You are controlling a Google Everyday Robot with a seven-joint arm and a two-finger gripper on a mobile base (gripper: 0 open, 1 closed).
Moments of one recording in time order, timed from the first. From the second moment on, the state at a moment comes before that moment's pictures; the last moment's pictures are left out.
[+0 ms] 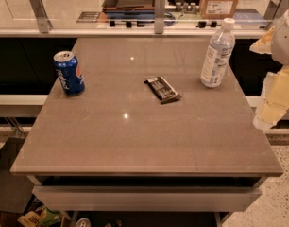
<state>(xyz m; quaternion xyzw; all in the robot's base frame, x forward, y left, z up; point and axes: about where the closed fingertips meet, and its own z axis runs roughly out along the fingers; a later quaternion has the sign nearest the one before) 0.438 -0.217 0.976 -0.60 0.78 -0.03 0.16</state>
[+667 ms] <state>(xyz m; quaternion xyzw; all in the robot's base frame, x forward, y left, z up) 0.444 -0.210 0.978 -0.57 0.80 -0.01 0.17</state>
